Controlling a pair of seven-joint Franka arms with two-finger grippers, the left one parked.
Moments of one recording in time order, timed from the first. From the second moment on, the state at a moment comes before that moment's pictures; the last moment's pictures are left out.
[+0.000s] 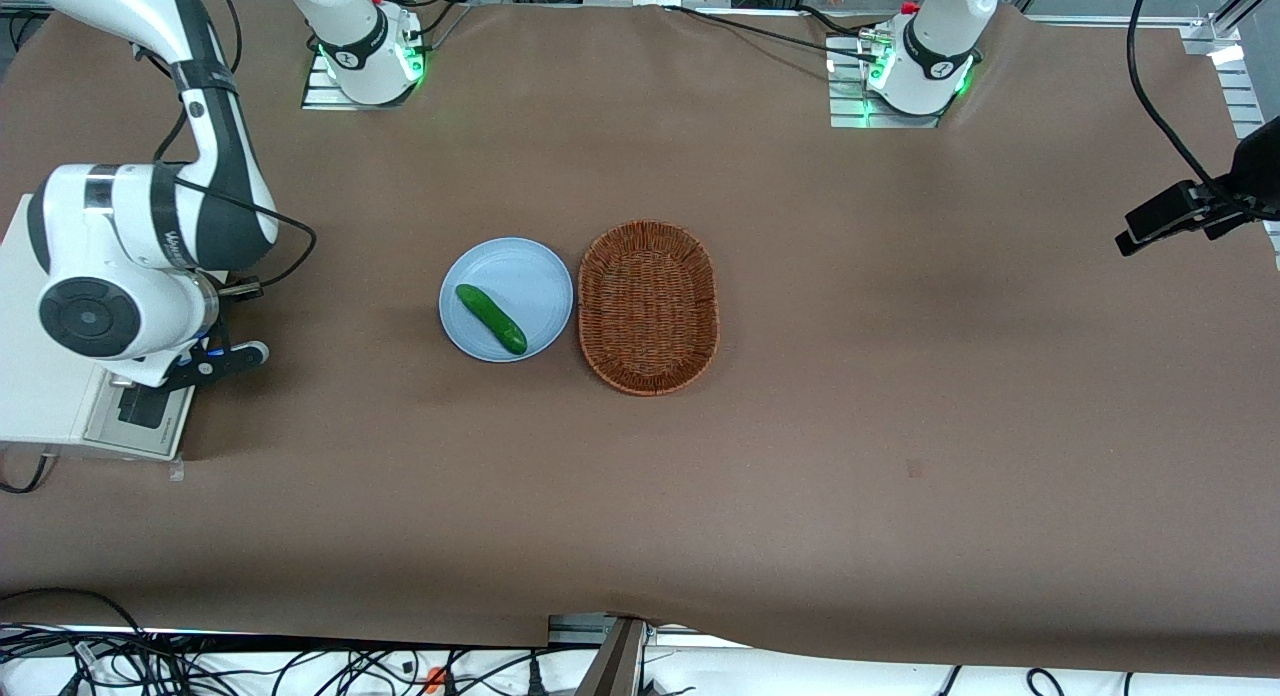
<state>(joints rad) 0.18 0.42 -0.12 -1.61 -0.33 1.60 -0.29</state>
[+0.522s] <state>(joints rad) 0.10 0.45 -0.14 -1.62 -0.47 1.68 -0.57</state>
